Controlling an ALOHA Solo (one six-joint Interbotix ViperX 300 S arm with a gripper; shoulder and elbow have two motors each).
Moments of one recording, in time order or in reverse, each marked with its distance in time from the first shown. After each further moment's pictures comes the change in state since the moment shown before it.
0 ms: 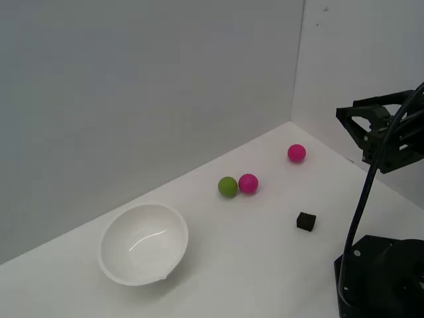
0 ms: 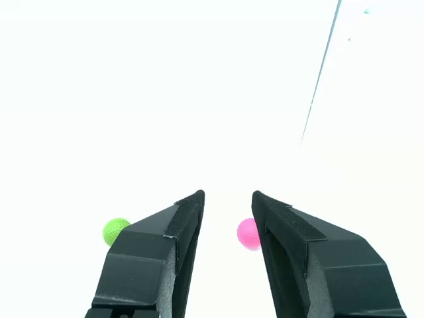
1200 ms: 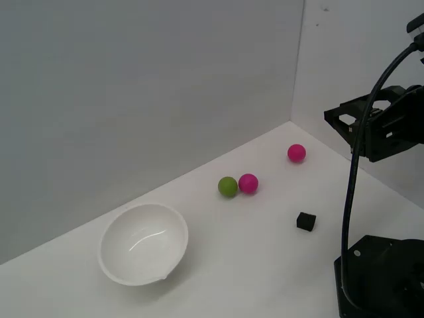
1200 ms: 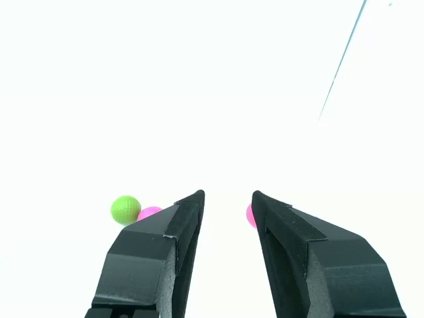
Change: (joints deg) arm -1.8 -11.1 -11.2 -5.4 -5.5 0.0 4.1 0.0
